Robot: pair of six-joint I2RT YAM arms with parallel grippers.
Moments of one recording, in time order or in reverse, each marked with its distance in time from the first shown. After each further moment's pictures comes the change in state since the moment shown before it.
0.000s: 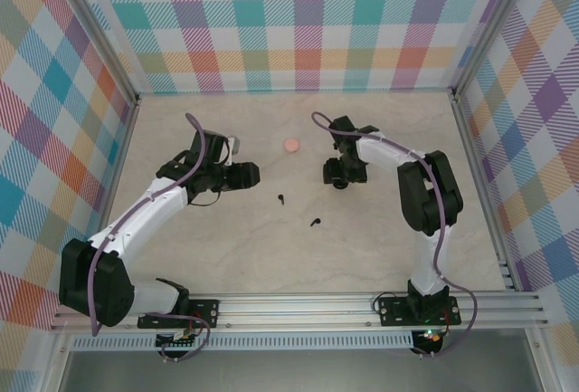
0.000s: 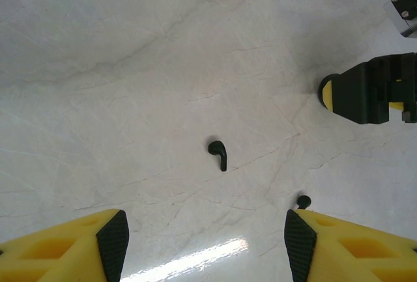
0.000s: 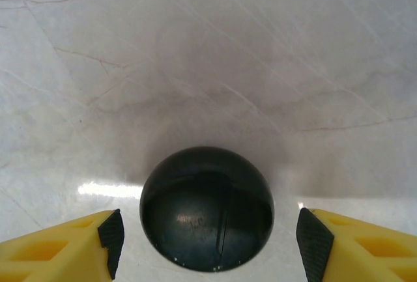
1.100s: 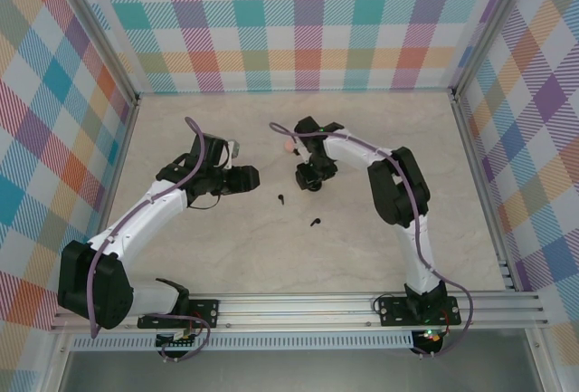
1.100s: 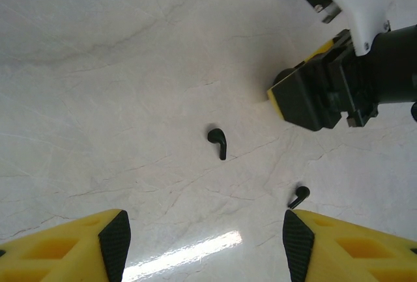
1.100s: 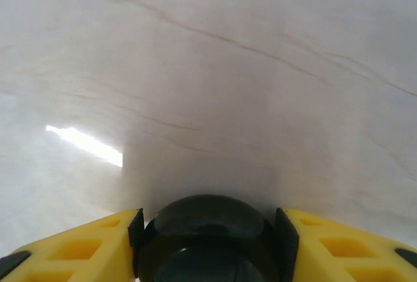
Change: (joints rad) left arm -0.002 -0.013 -0.025 -0.003 0.016 -0.020; right arm 0.170 0.203 0.282 -0.099 -0.056 -0.309
